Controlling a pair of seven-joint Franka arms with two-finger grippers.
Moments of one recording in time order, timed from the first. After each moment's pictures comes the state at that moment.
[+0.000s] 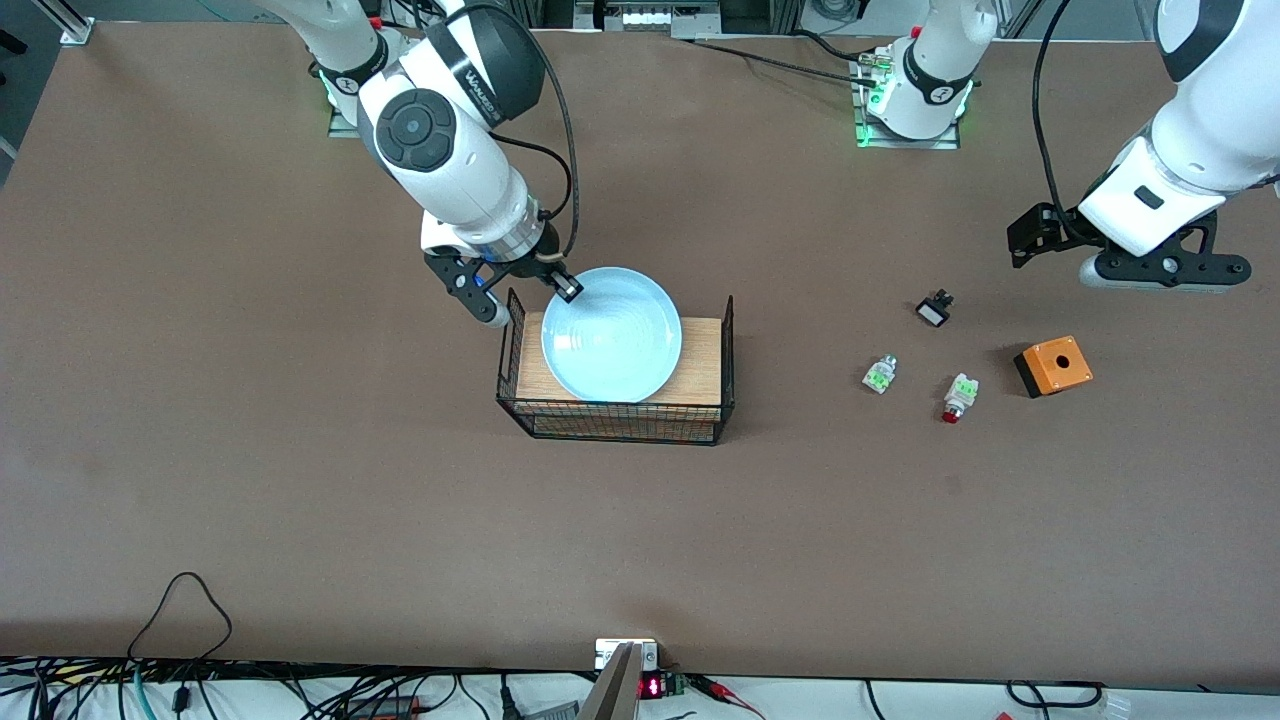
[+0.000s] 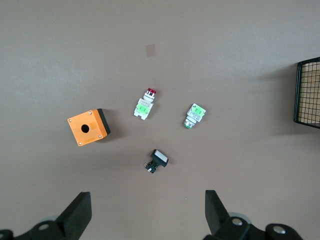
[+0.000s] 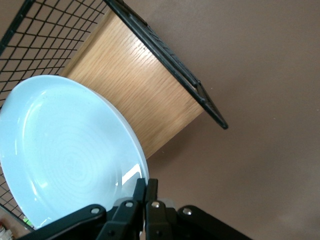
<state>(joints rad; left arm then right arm) -0.02 -0.04 -0.09 -1.77 0.05 1.68 -0.07 0.40 0.33 0.26 -1.68 0.13 2.09 1.39</state>
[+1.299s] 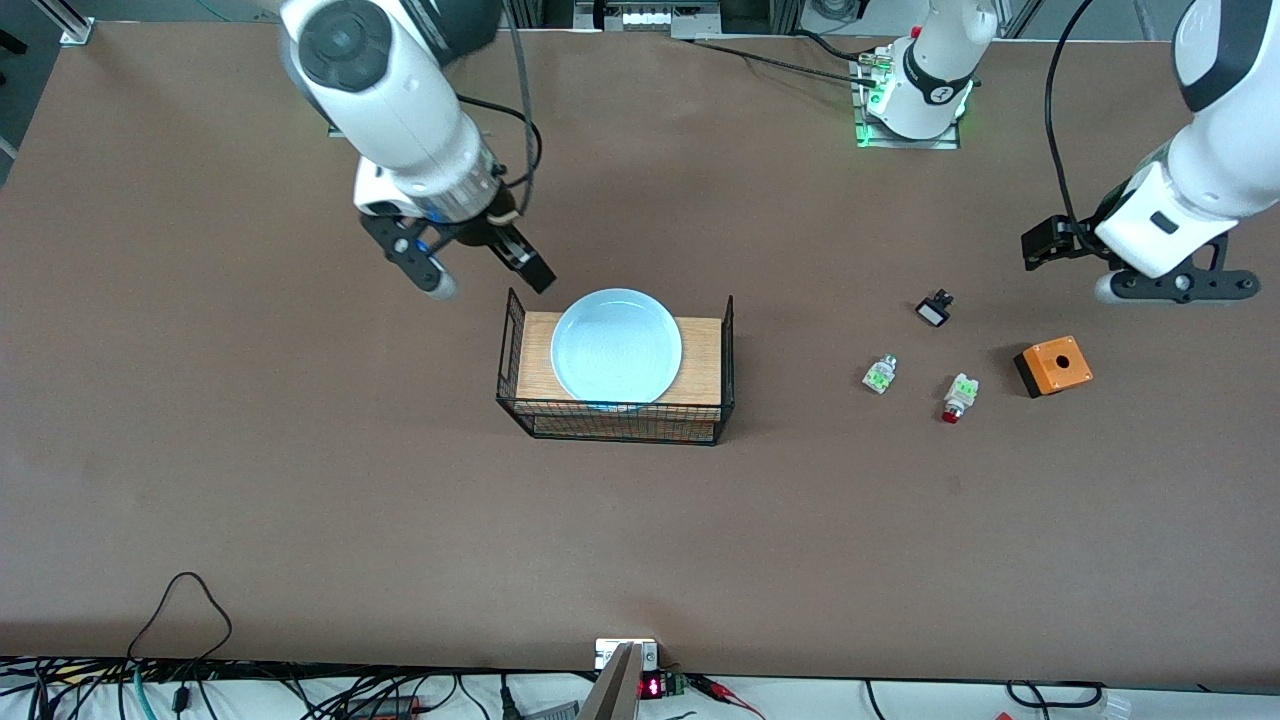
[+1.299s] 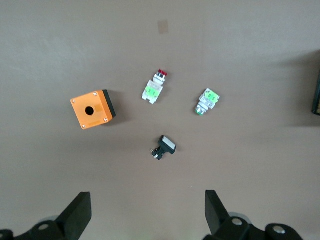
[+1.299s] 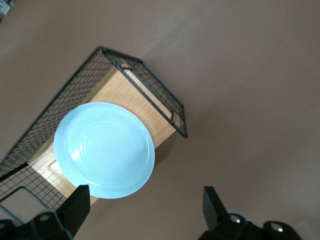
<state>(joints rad) 0.01 0.02 -0.08 -1.77 0.05 1.63 -0.07 0.38 0.22 0.20 -1.52 0.08 1.81 1.37</state>
